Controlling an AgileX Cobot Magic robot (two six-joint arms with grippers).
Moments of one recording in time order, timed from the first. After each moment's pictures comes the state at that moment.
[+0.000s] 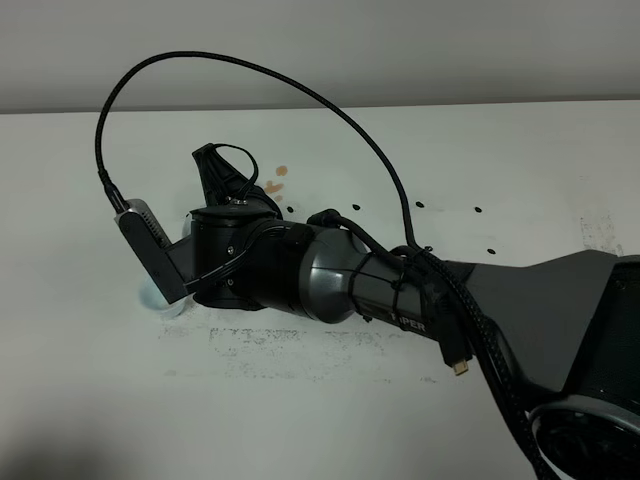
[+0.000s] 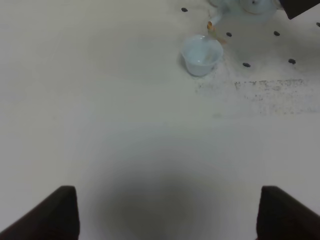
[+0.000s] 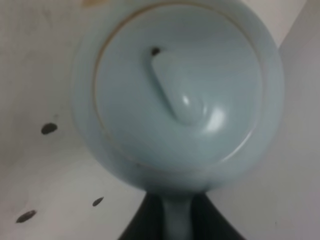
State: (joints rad) left arm 0.01 0.00 -0.46 -0.11 1.07 0.15; right arm 0.90 2.24 -1.76 -0.93 0.83 -0.55
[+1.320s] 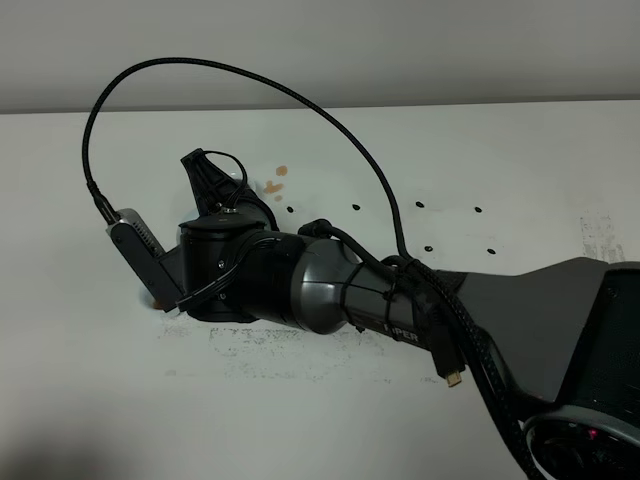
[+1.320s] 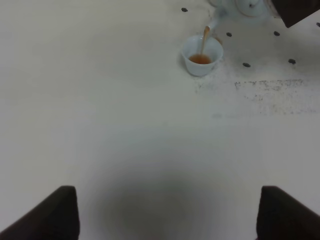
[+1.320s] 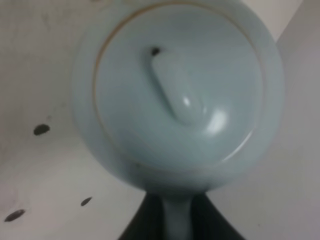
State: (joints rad) left arm 0.01 0.00 -0.46 -0.11 1.07 0.15; right arm 0.92 2.25 -1.76 -0.97 0.84 -0.54
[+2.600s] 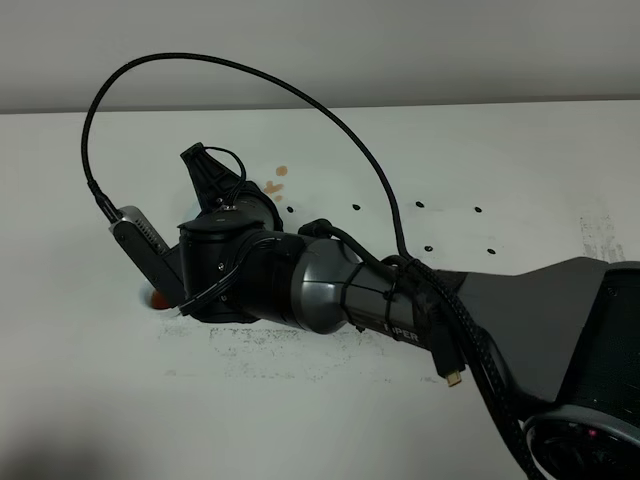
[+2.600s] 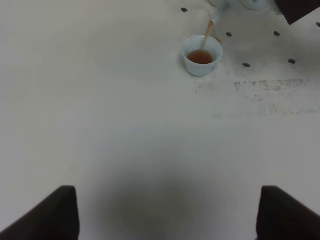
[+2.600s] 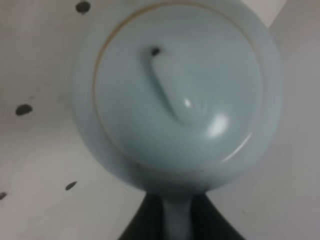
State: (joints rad) left arm 0.01 0.00 -0.46 -0.11 1.07 0.15; right arm 0.92 2.25 -1.76 -1.03 0.86 -0.54
